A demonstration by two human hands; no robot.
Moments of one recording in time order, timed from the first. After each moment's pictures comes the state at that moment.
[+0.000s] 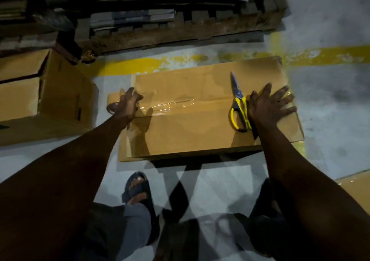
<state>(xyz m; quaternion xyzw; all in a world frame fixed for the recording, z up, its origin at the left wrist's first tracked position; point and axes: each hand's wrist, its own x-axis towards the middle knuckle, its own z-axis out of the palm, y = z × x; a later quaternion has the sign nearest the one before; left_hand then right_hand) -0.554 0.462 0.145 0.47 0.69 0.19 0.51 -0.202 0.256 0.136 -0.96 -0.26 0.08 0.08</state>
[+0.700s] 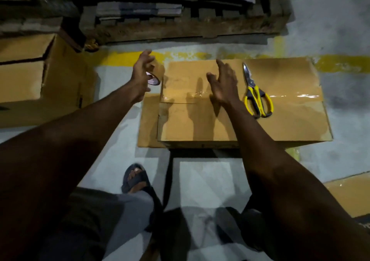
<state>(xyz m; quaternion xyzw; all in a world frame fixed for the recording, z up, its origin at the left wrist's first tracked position) -0.483 0.413 0.272 0.42 0.60 0.30 0.61 -0.275 0.329 0.190 -0.80 -0.48 0.24 0.28</state>
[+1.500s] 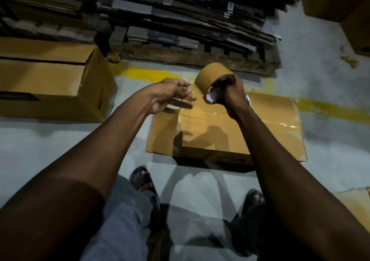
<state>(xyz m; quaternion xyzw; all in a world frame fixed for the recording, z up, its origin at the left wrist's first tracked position) -0.558 0.357 0.391 0.54 0.48 0.09 0.68 -0.365 0.308 0.354 -0.65 -0.31 0.42 0.55</state>
